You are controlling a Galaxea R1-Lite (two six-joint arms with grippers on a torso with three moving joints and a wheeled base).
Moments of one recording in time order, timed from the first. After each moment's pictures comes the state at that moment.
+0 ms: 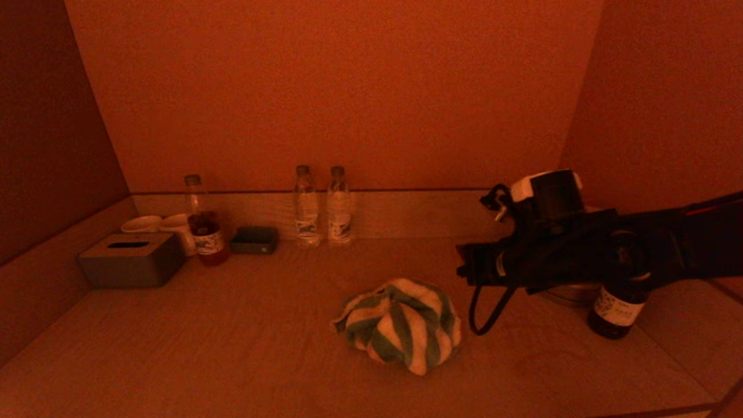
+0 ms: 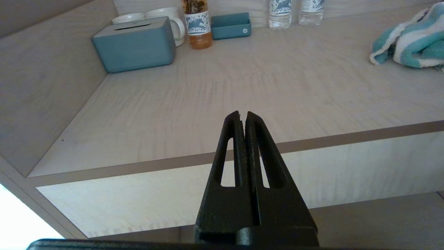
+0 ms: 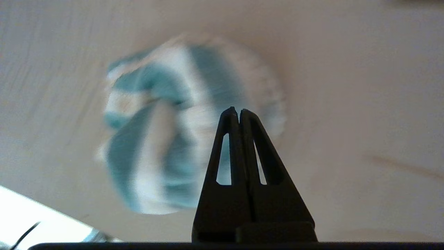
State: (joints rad) left arm -0.01 0.00 0.00 0.01 -0.06 0.09; right arm 0.28 1.78 -1.09 0.00 0.20 0.21
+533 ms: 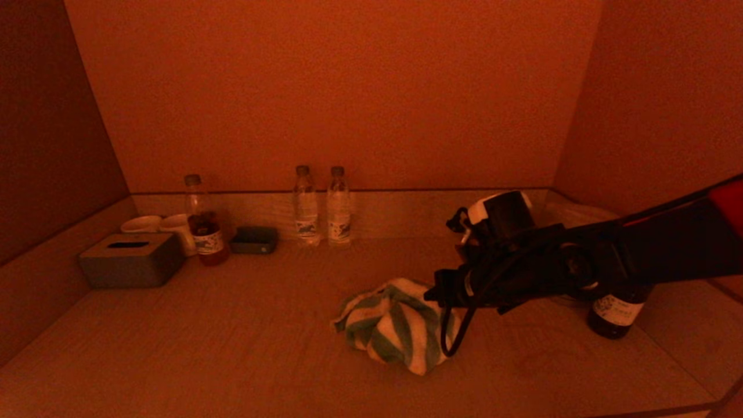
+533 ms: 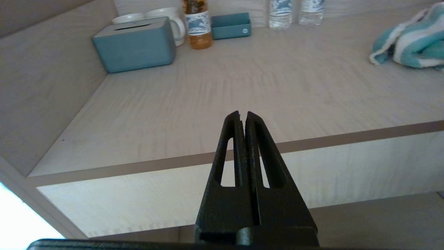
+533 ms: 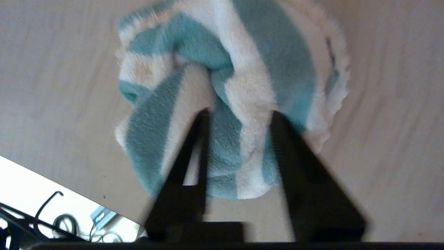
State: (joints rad) left arm -0.01 0.00 0.00 0.01 -0.06 0.09; right arm 0.38 1.86 -1.11 0.06 0.19 0.27
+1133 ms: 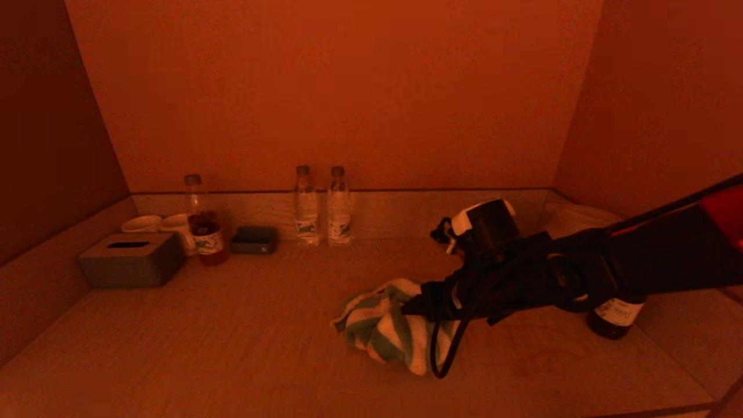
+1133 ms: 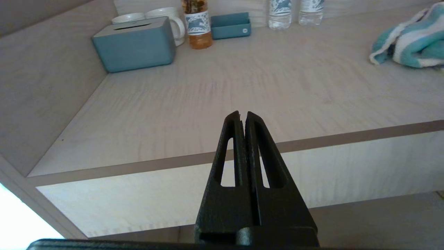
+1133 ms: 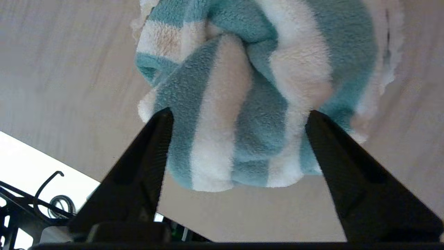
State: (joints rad) left arm -0.01 0.00 0.00 0.01 -0.06 0.09; right arm 0.44 1.86 -1.10 0.07 0.18 0.27
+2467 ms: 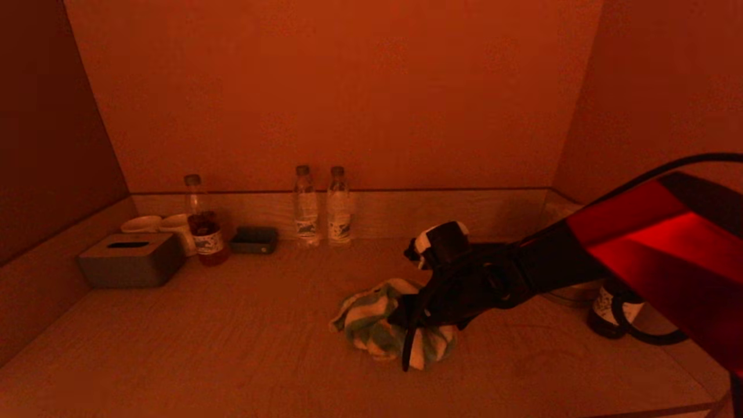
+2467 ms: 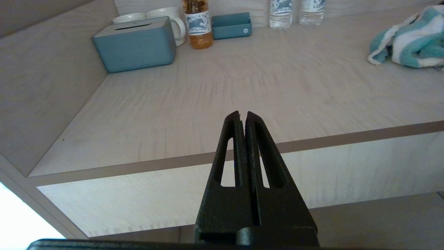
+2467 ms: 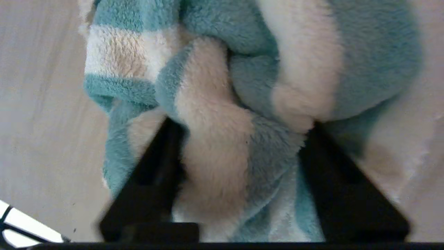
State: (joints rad) left arm -0.01 0.00 0.00 0.01 -0.06 0.09; right arm 0.47 2.09 -1.24 0.06 0.15 0.27
